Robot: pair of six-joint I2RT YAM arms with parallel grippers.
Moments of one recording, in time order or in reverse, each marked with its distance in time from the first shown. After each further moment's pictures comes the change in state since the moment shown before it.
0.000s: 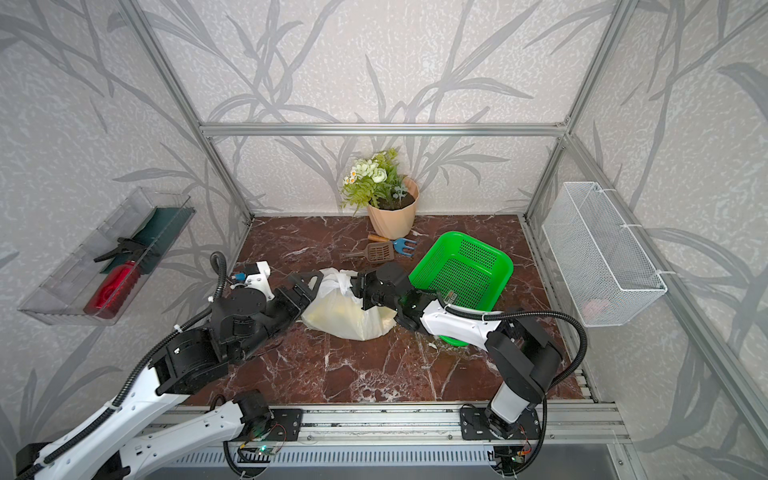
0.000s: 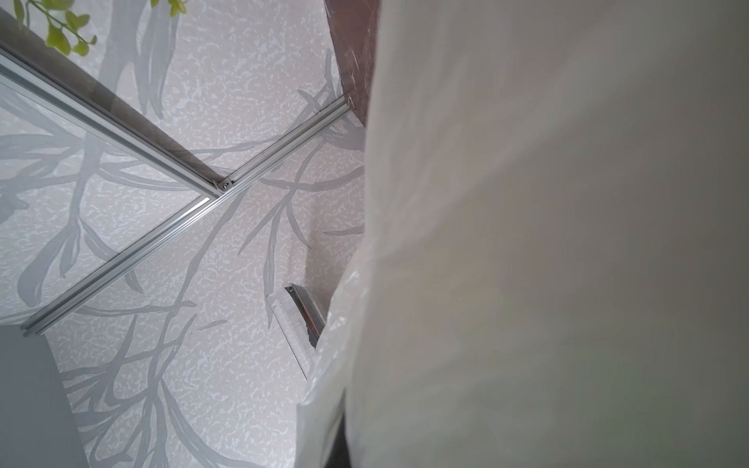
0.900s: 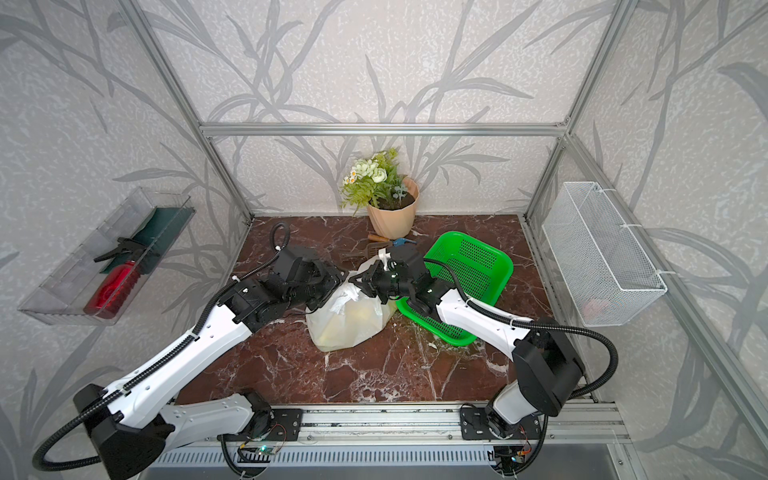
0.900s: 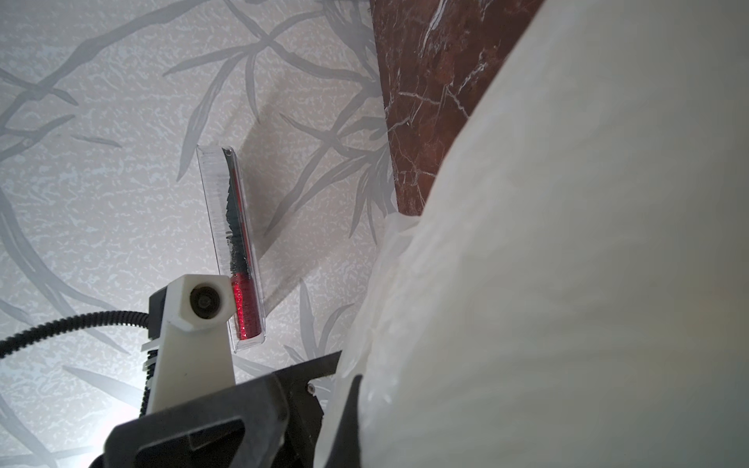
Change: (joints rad) left arm 0.198 0.380 0.103 -0.022 0.312 -0.045; right arm -0.109 -0.099 0.088 -0.273 -0.340 -0.605
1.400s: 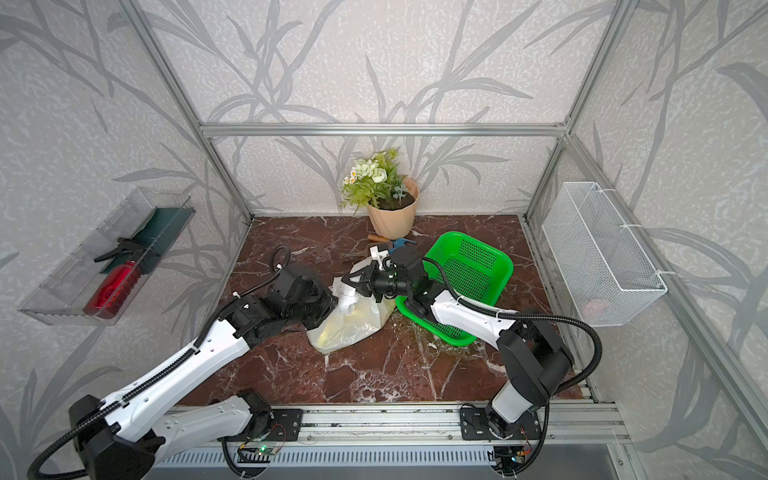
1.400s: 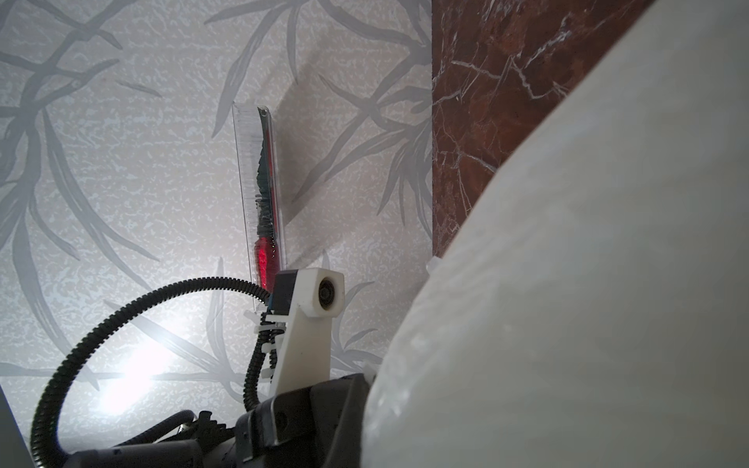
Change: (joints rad) left arm 0.004 -0.097 -0.188 0.016 0.054 -0.083; right arm -0.011 0.063 -0.047 0.246 -0.106 0.008
